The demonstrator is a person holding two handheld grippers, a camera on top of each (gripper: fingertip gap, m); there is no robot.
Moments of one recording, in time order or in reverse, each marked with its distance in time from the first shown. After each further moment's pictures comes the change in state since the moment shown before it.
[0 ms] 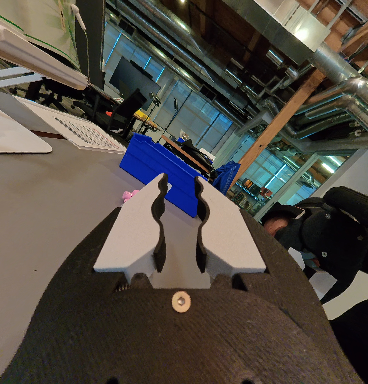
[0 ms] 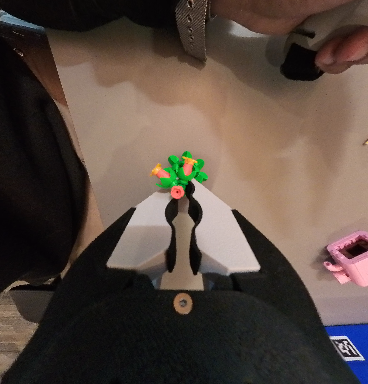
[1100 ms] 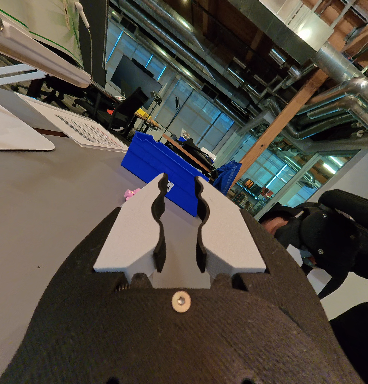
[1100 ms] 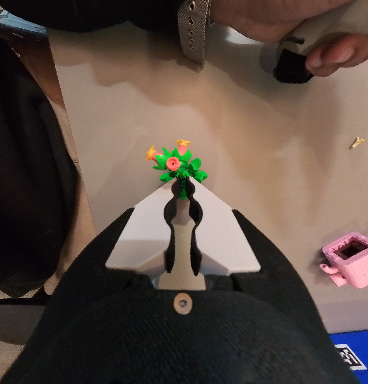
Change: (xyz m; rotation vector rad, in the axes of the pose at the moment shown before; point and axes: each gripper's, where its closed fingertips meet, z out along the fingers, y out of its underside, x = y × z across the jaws) left arm -0.003 0.001 0.000 -0.005 -0.008 -0.007; right arm 0.002 0.003 0.000 0.073 0.037 -0.030
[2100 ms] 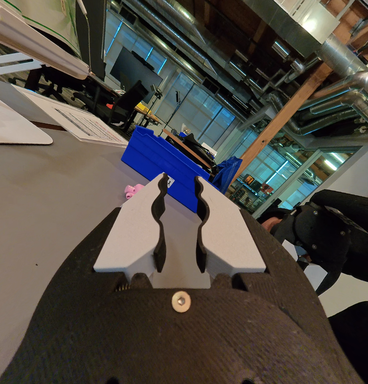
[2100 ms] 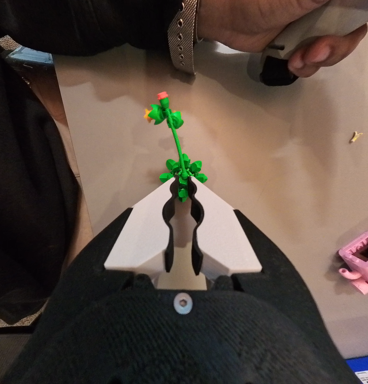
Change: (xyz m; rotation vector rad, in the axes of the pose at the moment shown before) left arm -0.003 0.007 0.003 -0.026 -0.003 -0.004; right arm 0.001 -0.002 0.001 0.119 0.011 0.060
